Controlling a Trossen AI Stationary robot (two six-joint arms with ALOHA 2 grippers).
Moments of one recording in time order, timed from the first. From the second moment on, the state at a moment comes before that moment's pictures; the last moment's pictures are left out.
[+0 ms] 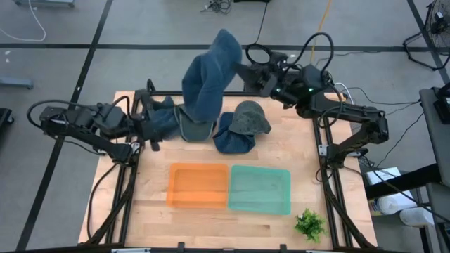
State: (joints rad) left arm -0.25 0.95 1.30 -0.58 -0.64 0.75; right arm -0.18 1.48 1.58 0.42 0.05 0.78
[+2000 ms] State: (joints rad) left arm -0.35 1.17 1.30 0.32 -1.14 1.44; right arm -0.06 1.51 1.58 0.50 0.13 0.82
